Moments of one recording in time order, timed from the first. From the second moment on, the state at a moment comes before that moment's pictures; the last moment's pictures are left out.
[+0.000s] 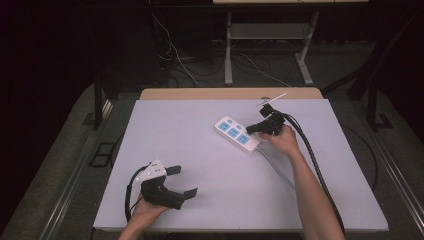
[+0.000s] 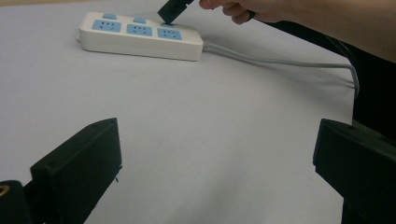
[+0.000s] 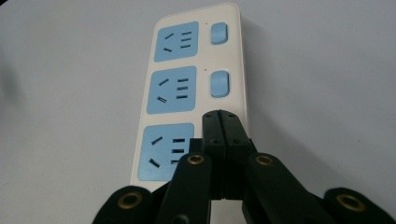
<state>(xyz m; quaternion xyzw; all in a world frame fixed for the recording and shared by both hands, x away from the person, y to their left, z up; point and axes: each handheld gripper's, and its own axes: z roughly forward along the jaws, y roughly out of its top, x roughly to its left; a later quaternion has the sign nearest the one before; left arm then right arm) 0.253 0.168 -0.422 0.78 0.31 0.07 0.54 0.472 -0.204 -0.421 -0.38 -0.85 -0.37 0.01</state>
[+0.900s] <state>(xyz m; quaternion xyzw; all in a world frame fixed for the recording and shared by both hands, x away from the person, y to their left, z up) 0.253 0.167 -0.423 0.78 0.31 0.07 0.54 0.471 -0.206 -0.424 -0.38 -0.84 -0.38 0.01</state>
